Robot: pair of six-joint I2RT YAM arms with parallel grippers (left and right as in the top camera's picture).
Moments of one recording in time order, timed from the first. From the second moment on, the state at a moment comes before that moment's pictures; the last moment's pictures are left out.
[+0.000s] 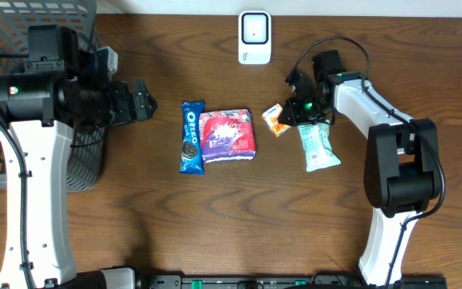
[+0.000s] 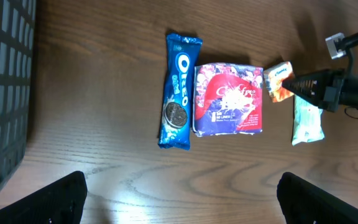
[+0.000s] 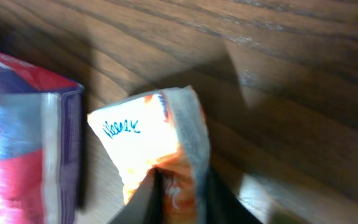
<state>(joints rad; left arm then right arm) 0.07 1.50 1.70 -1.38 0.33 -0.14 0.17 2.15 1.49 -0.69 -0.51 -0.03</state>
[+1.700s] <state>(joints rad) 0.07 1.50 1.70 -1.38 0.33 -0.14 0.18 2.15 1.48 0.57 -1.55 1.15</state>
